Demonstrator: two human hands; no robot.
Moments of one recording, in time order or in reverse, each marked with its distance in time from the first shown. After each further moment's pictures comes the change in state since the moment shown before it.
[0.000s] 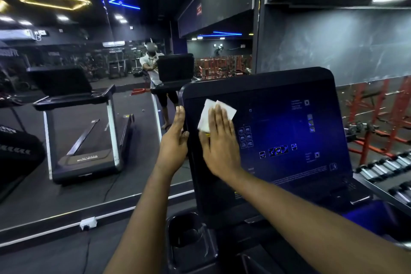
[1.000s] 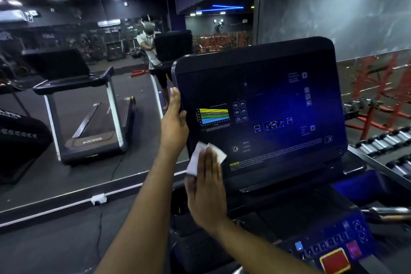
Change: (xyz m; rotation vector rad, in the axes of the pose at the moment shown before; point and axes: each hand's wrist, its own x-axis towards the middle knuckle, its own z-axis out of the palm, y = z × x) left_hand -0.017 0.002 0.023 0.090 0.110 -0.033; right_hand -0.171 -0.033 0.042 0.152 -0.121 0.160
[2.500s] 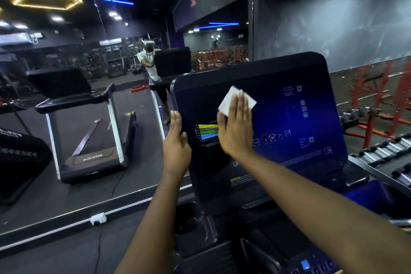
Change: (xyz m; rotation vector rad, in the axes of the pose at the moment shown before) left_hand -0.014 0.007 0.005 -0.008 0.049 -0.032; right_hand 0.183 0.040 -0.087 -0.161 0.238 0.039
